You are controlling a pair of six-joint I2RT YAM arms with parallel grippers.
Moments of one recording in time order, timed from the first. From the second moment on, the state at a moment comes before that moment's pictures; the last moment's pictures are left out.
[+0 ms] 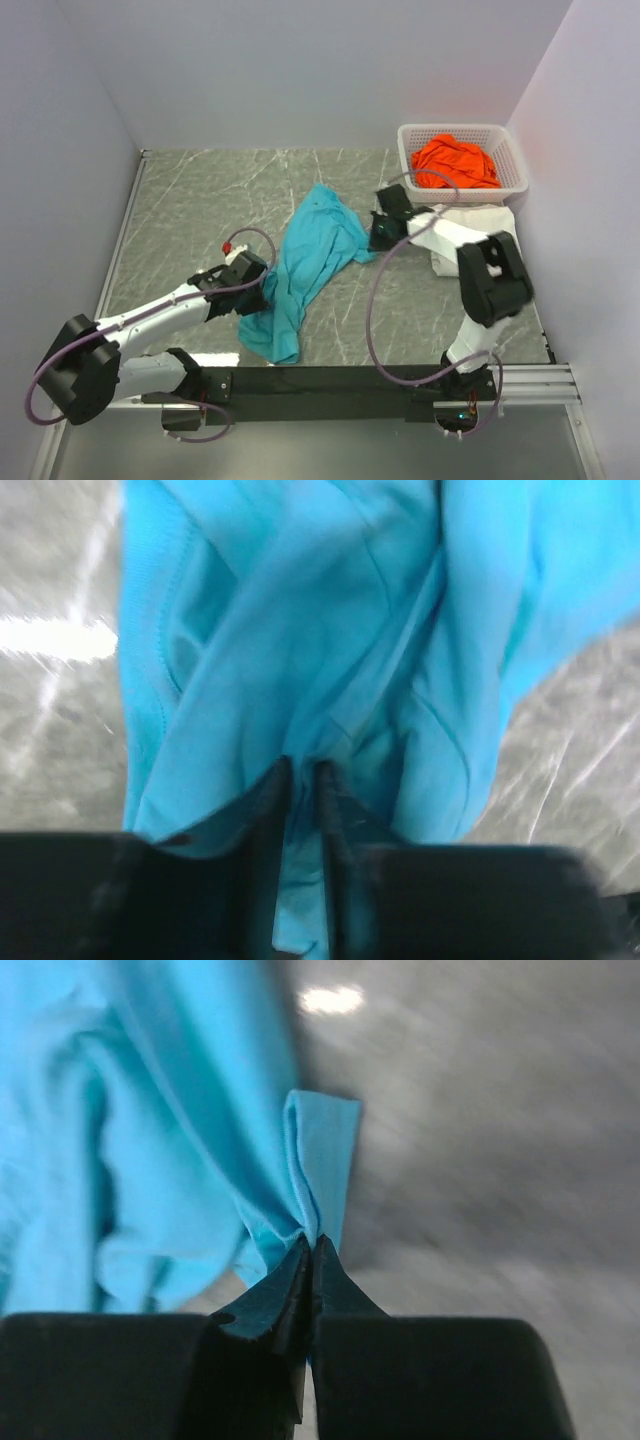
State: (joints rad) left arm -0.71 1.14 0.57 -0.46 -0.15 -0.96; right arm 0.40 1.80 1.16 -0.37 -0.03 0.47
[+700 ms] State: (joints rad) left arm -0.38 1.34 0.90 -0.49 -0.25 -0.56; right arm 0.30 0.94 0.54 -0.54 -0.16 0.58
